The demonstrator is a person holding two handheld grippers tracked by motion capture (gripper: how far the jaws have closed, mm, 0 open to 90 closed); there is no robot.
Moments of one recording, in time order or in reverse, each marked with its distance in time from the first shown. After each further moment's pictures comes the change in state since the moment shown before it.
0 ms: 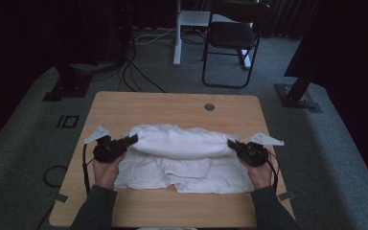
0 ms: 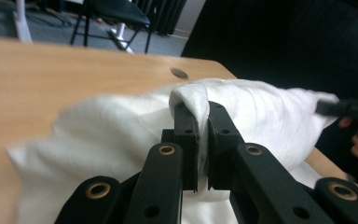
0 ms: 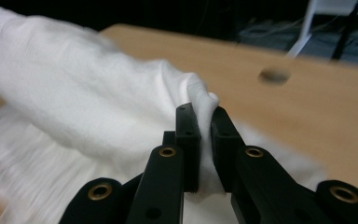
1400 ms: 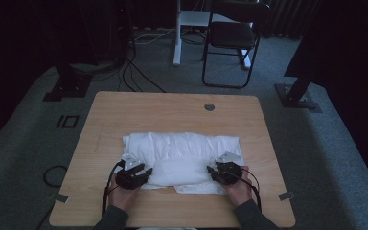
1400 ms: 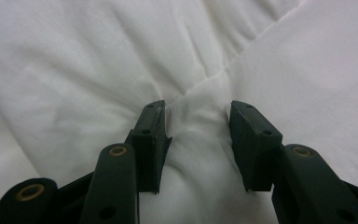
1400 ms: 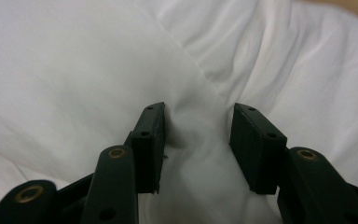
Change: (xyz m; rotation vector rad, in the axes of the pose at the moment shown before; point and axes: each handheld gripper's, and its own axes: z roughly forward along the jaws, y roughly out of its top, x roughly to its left) left arm -0.026 -0.092 0.043 0.344 0.263 0.213; right arm 0.063 -0.055 0.053 0.344 -0.131 -0.147
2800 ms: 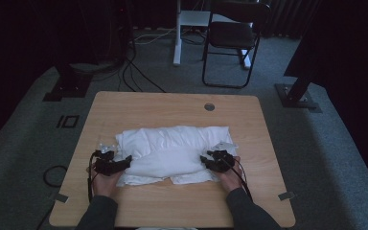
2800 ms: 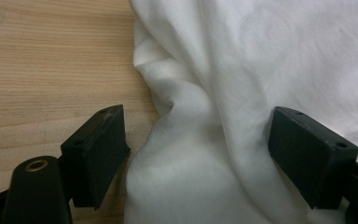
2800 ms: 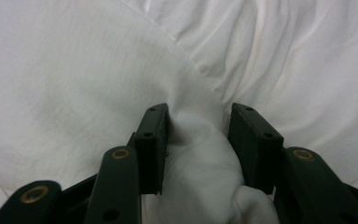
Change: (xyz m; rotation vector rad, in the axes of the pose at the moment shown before) left arm 0.084 0.004 0.000 0.011 0.225 -0.260; right arm -0.022 0.018 0.048 -0.069 0.107 0.081
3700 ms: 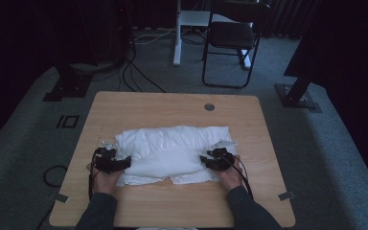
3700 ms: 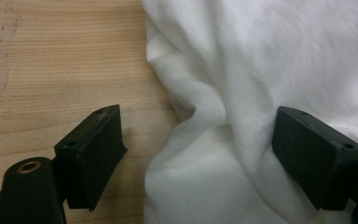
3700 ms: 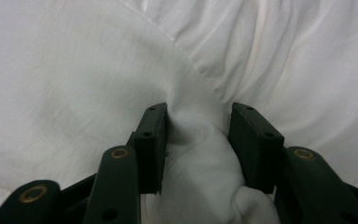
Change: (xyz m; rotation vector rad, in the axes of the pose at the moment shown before) left arm -0.005 0.009 0.003 0.095 0.089 0.074; right arm 0.000 0.006 0.000 0.046 0.008 0.013
